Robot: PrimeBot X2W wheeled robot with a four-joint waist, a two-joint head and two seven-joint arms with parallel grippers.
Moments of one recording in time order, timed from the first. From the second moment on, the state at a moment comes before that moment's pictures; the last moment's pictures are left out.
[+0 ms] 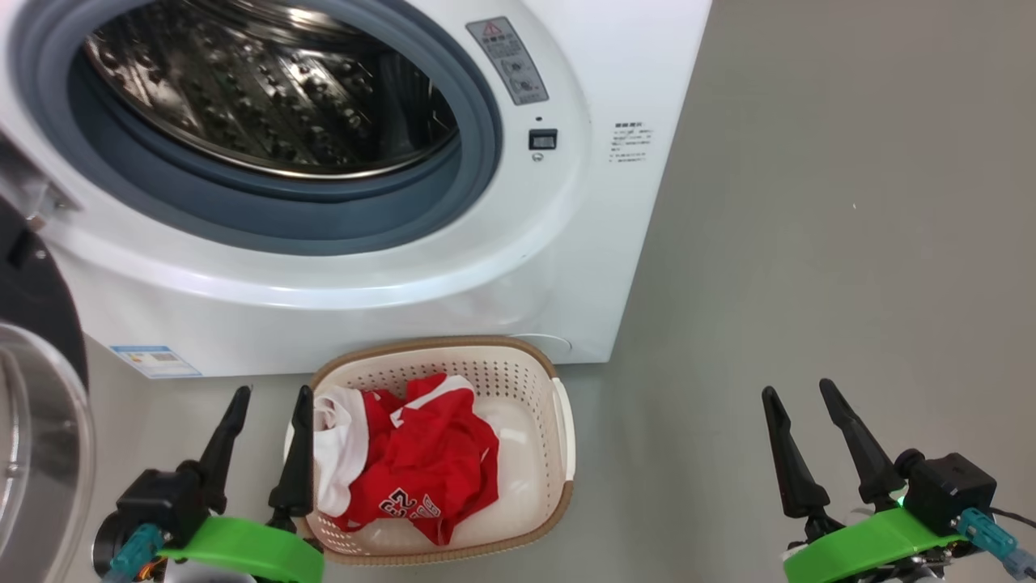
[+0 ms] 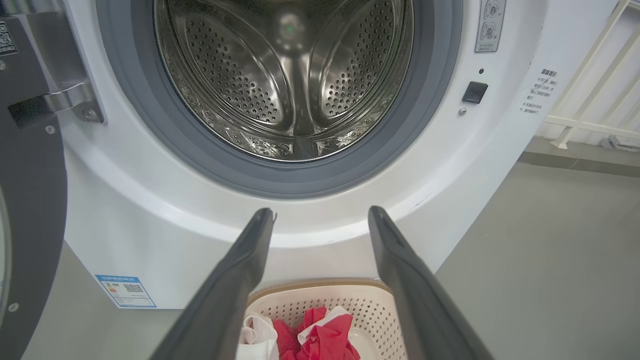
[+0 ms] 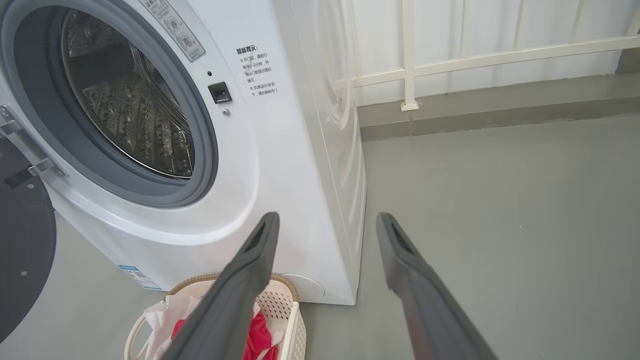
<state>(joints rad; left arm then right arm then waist) -0.19 0.07 -0.01 0.36 -0.27 -0.13 -0.26 -0.01 -0.05 0.04 0.19 0.37 0.12 -0.26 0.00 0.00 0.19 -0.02</state>
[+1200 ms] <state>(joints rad) 0.00 0.05 0.04 0.14 -0.24 -0.13 -0.26 0.04 -0.05 0.01 0.18 0.37 0.12 -0.26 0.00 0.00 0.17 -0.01</state>
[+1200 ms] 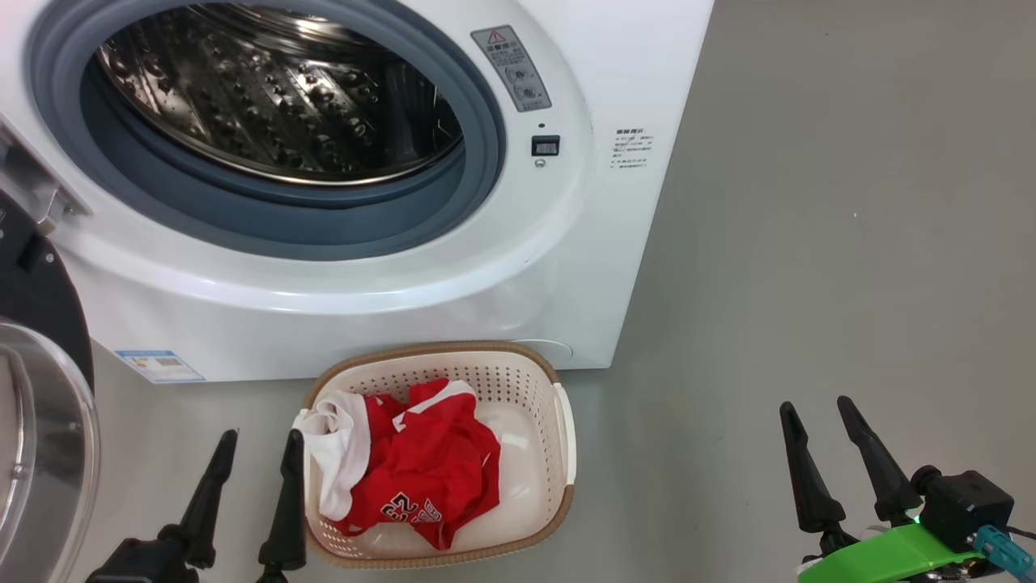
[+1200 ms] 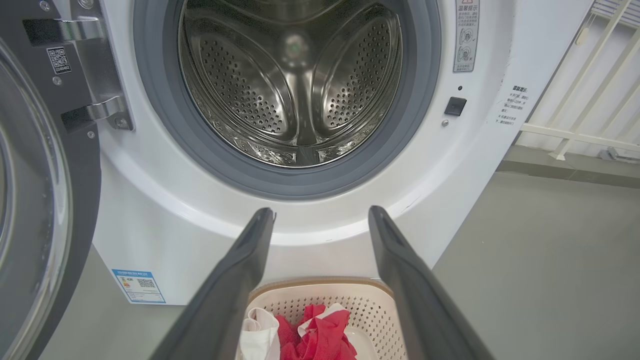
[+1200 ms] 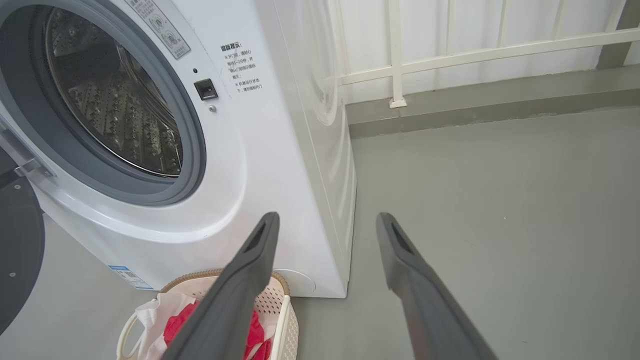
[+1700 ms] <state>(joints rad) -0.01 0.05 0.03 0.14 -0.24 -0.13 -0.26 0.04 -0.05 0.01 0.18 0.37 0.12 -0.26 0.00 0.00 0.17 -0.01</state>
